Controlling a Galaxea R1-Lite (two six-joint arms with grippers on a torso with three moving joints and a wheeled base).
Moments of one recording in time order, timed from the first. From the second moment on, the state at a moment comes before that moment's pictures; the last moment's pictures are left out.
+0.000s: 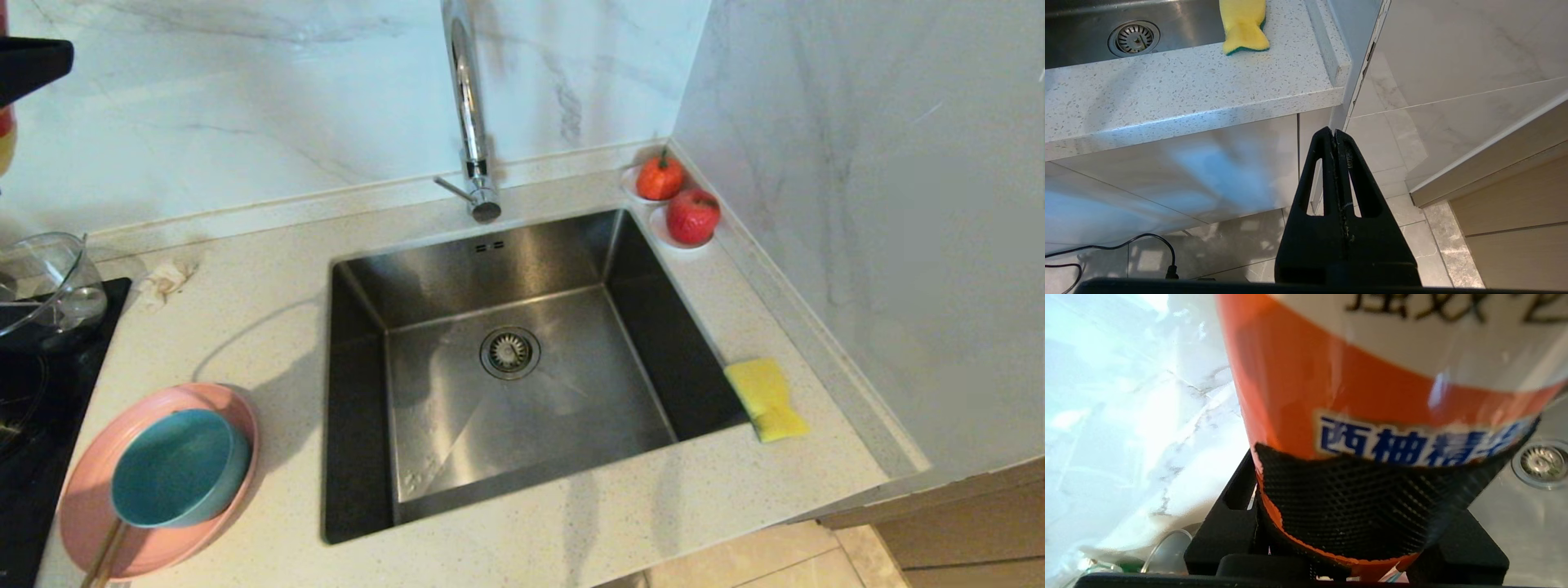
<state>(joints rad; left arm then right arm) -0.86 1.11 -1.23 -0.17 0.89 0.84 0.00 0.00 0.00 0.00 -0.01 0.01</state>
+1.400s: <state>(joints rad) 0.27 1.25 -0.93 -0.31 0.06 -0.03 0.00 0.00 0.00 0.00 -0.01 0.01</state>
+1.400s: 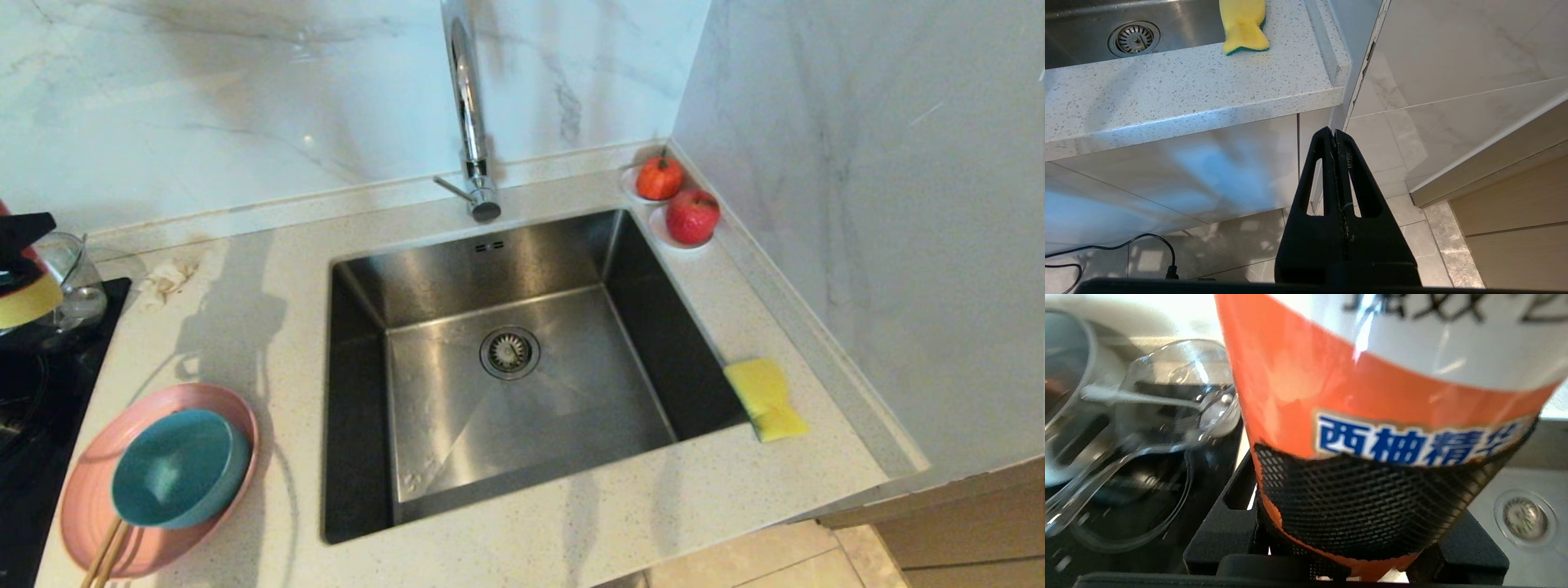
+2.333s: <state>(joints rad) 0.23 1.82 -1.19 -0.79 0.37 0.02 0.00 0.00 0.00 0.00 -0.01 0.01</state>
